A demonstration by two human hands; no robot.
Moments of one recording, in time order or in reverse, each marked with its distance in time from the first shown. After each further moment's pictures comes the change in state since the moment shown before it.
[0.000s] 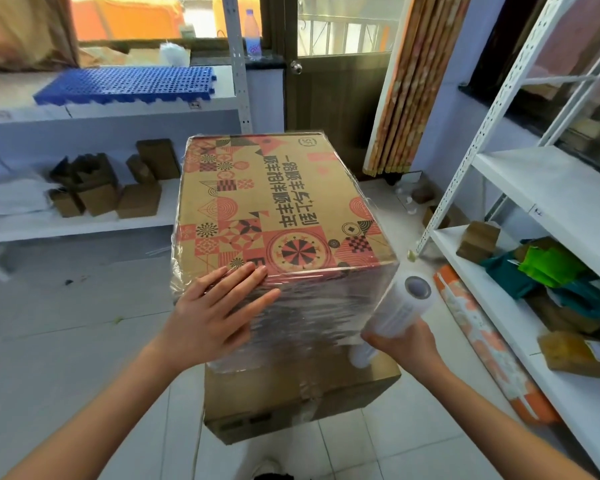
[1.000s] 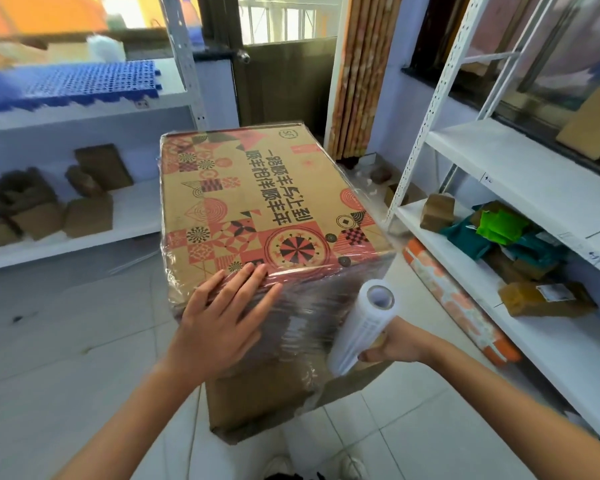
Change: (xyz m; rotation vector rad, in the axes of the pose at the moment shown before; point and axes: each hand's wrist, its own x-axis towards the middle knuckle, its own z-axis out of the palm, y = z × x) left_hand -0.009 -0.011 0.004 0.015 -0.009 0.028; right_hand -0.026 -0.031 0.004 0.042 -0.544 -0.136
